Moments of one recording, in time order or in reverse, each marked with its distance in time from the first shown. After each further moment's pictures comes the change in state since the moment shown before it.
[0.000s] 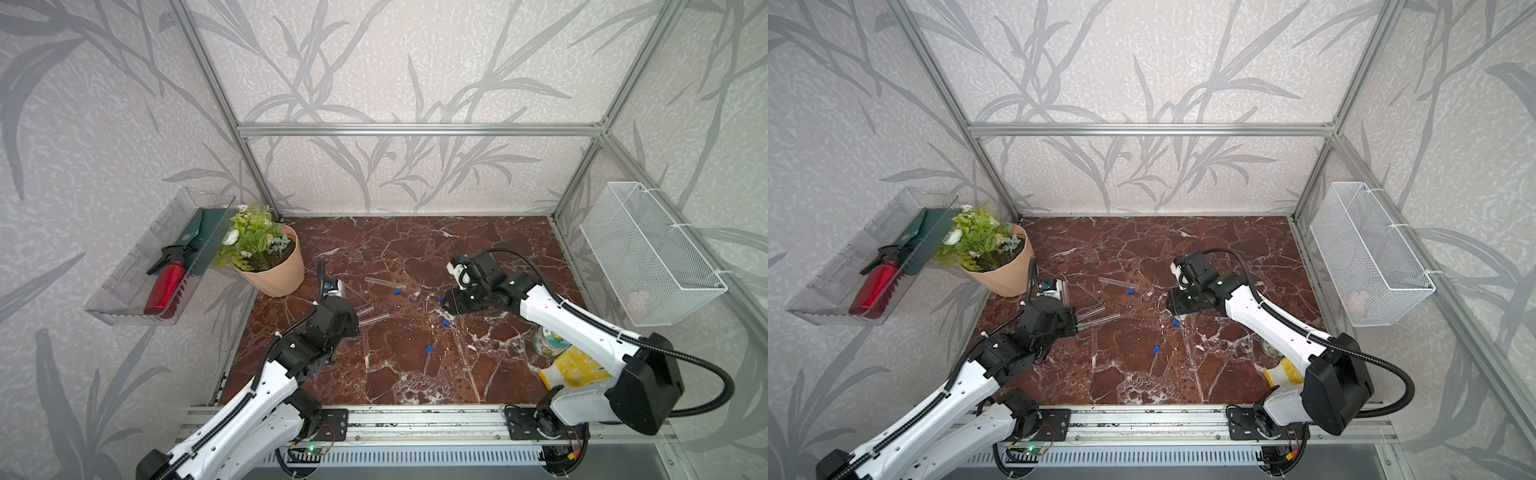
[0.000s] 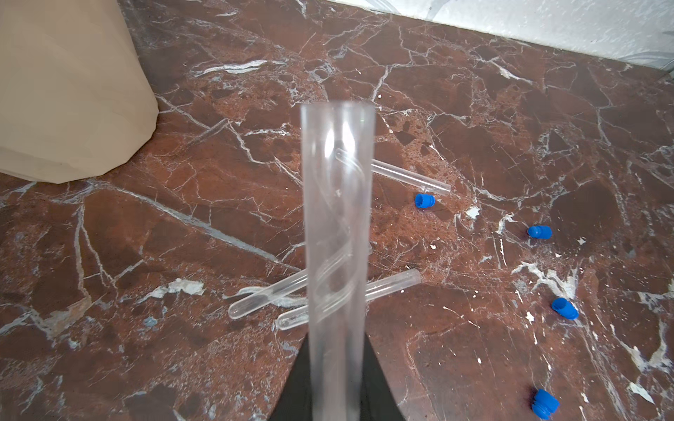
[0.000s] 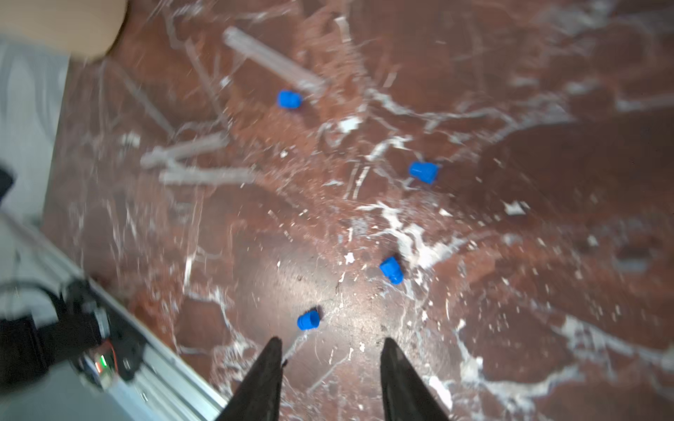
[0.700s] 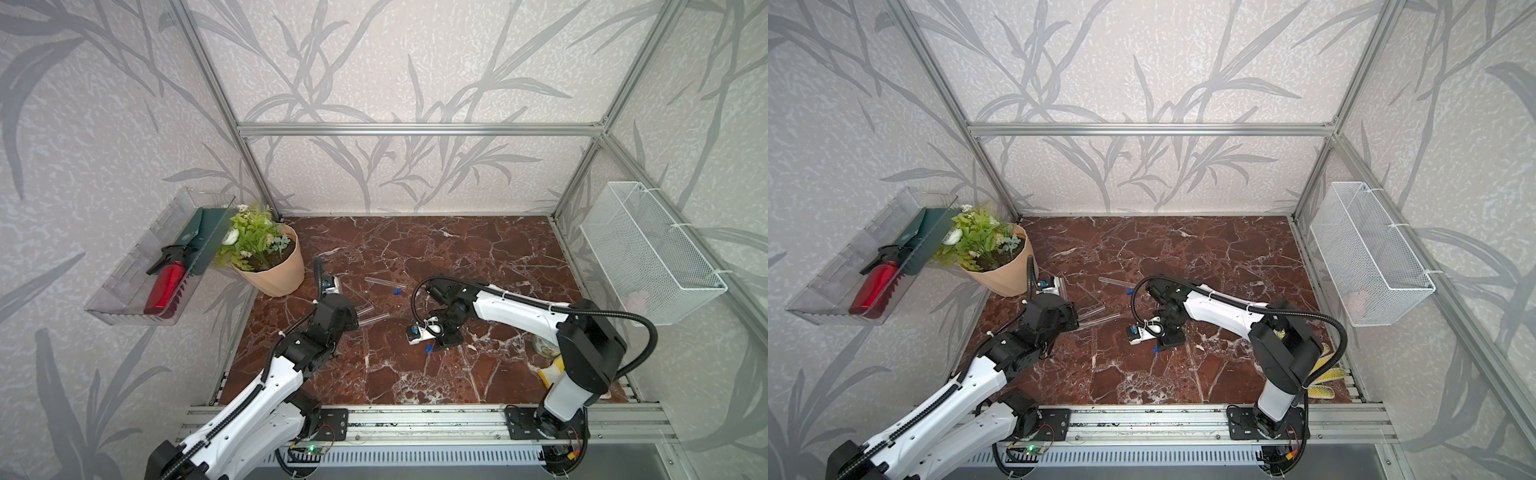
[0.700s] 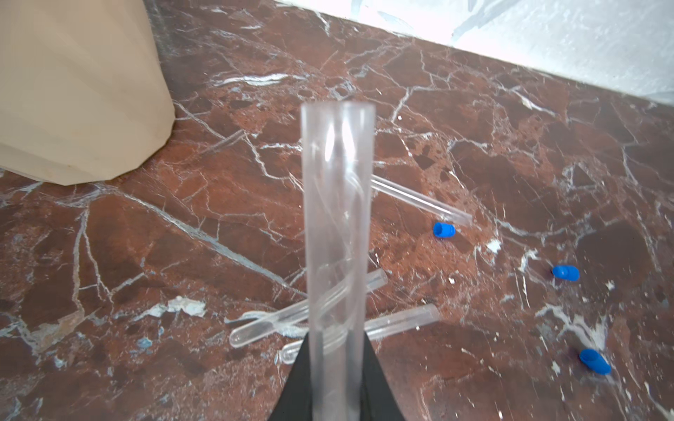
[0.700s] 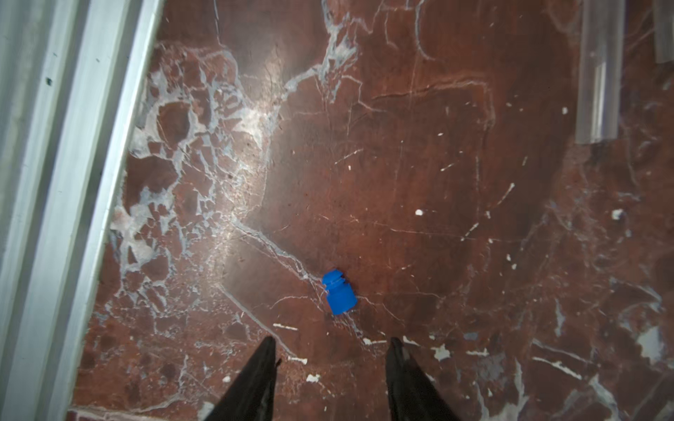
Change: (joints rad) left arm 0.092 0.035 -0.058 0.150 0.005 -0.005; right arm 0.166 0.296 0.020 -0.082 -0.062 -1.271
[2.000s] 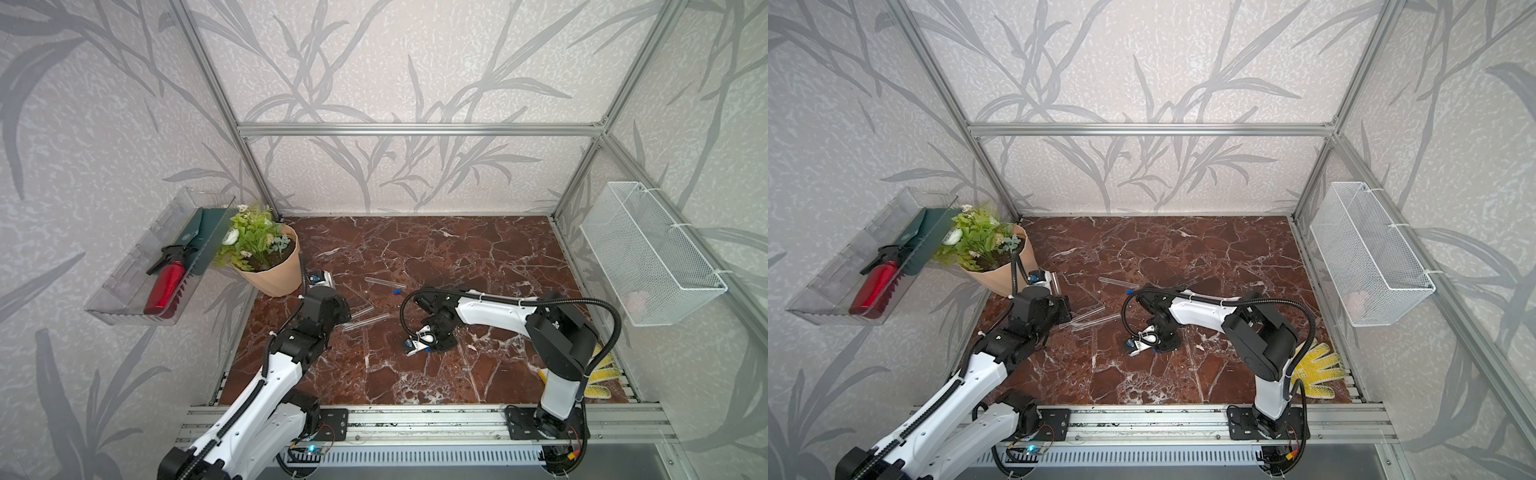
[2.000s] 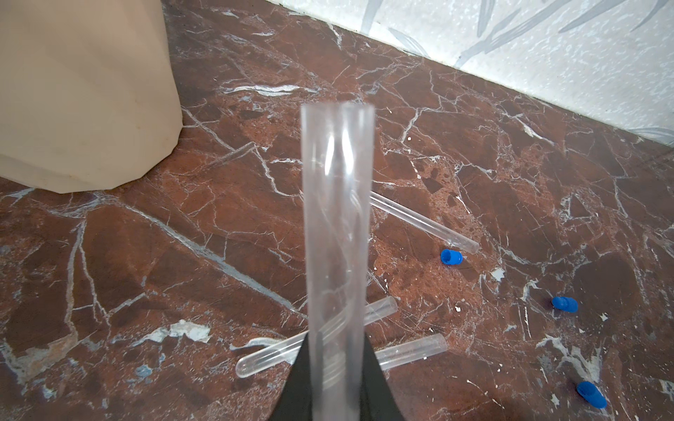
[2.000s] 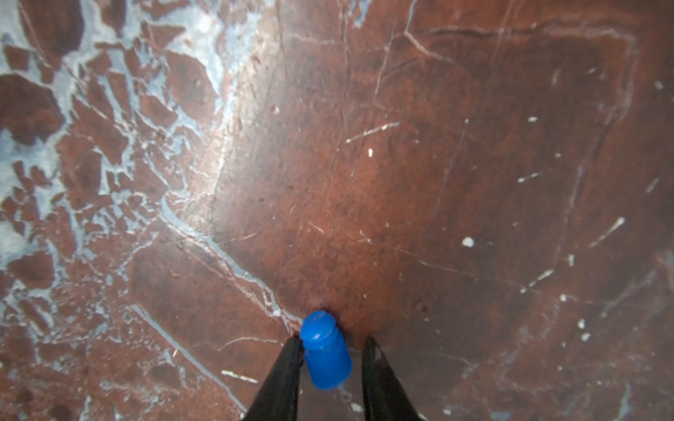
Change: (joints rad) left arm 0.150 0.018 -0.008 0.069 0.138 0.058; right arm 0.057 0.125 0.002 0.075 0.108 -0.083
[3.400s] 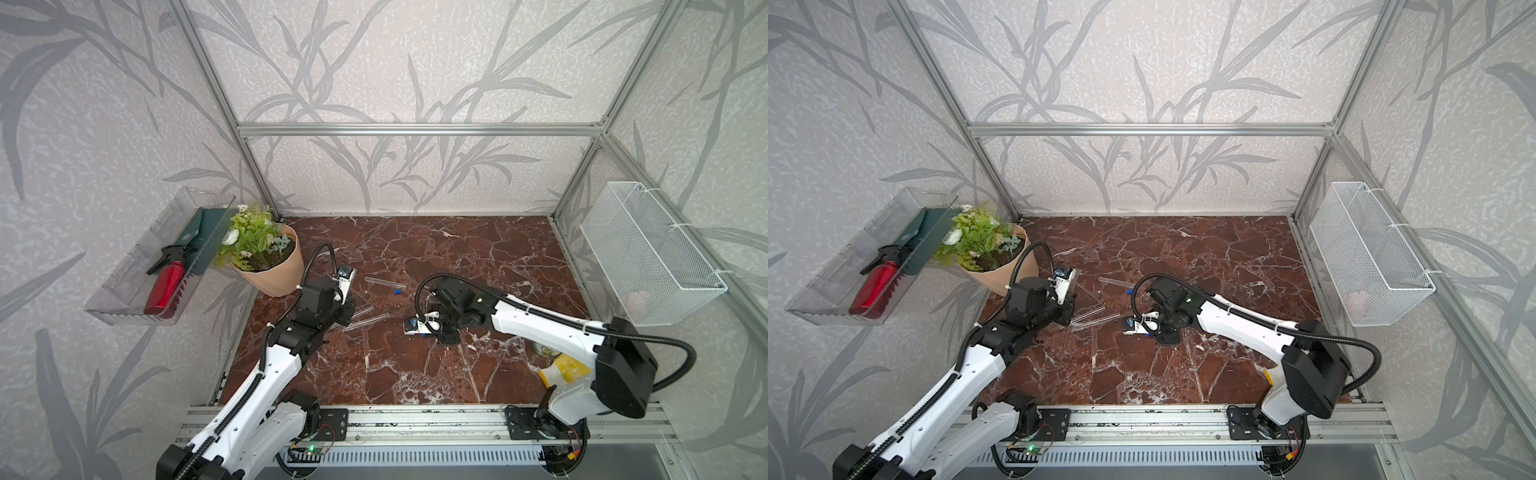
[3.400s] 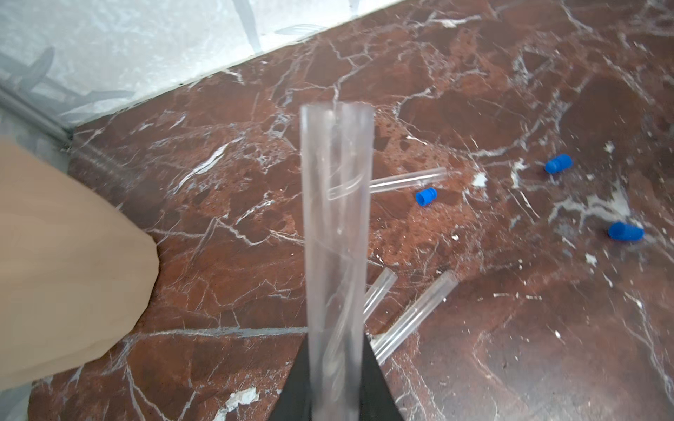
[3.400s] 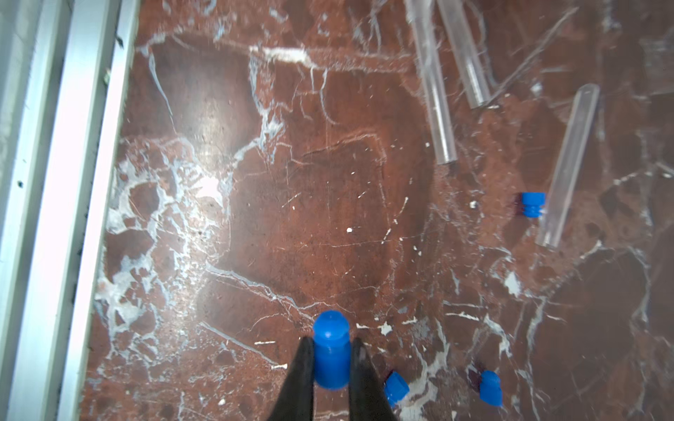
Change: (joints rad) left arm 0.013 0.046 0.112 -0.084 0.215 0.666; right arm 0.005 -0.371 -0.081 0.068 -0.039 0.386
